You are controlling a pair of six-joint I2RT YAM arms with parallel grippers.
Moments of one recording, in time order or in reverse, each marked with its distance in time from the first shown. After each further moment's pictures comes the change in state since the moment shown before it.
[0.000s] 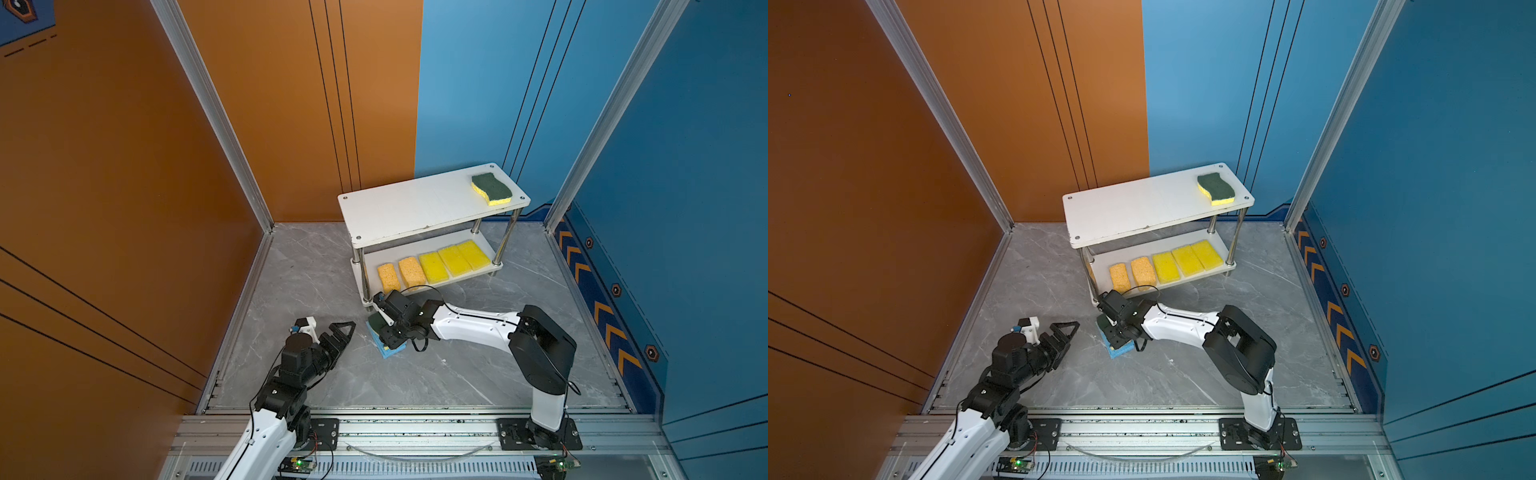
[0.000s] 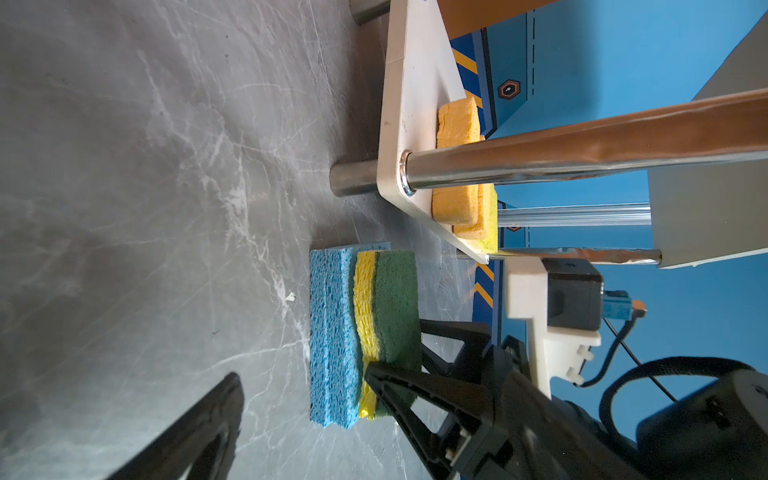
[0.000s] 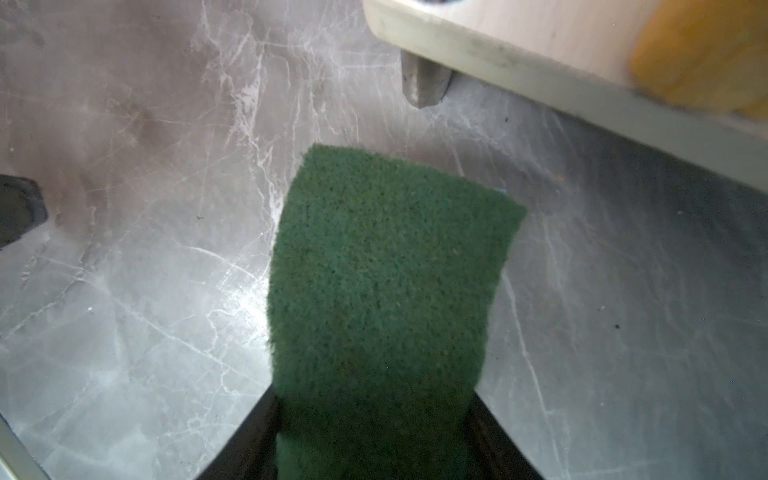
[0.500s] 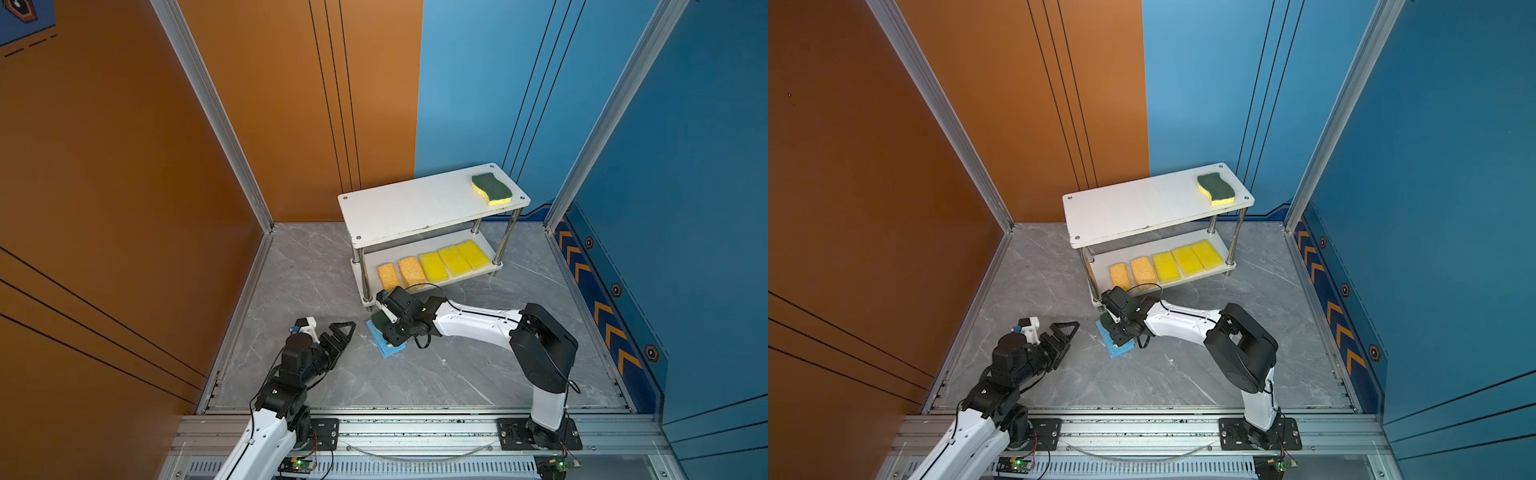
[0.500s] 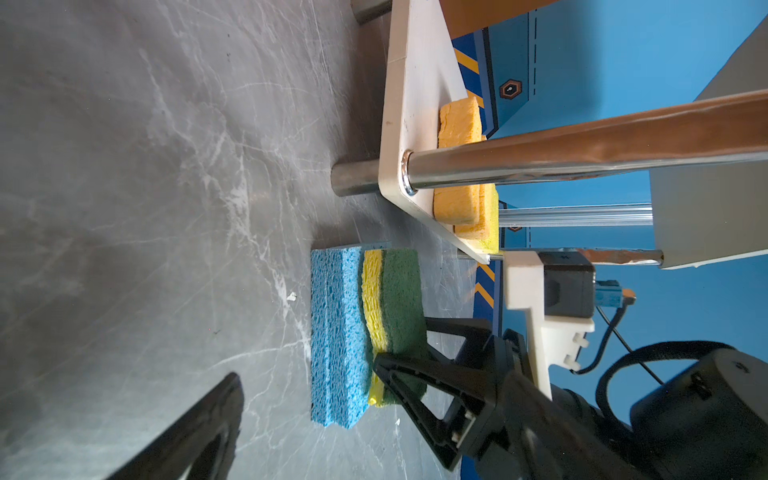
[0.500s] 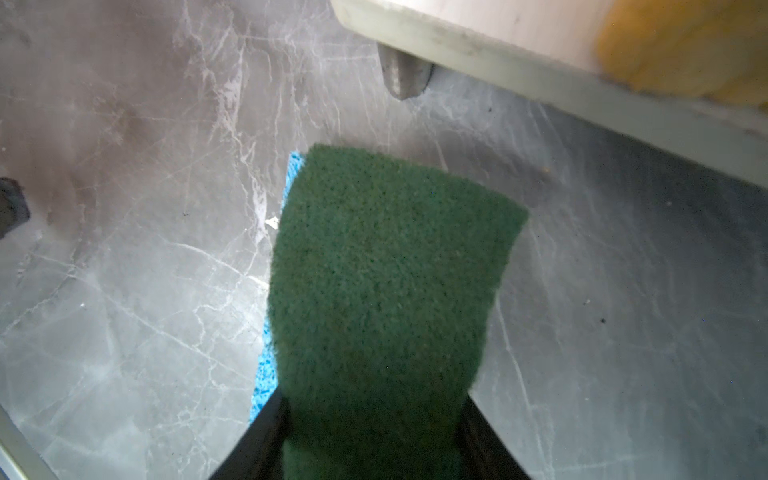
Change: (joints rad) left arm 0.001 0.003 0.000 0.000 0.000 -0.001; right arm -0.032 -0.007 0.000 -0.028 -0.036 -0.018
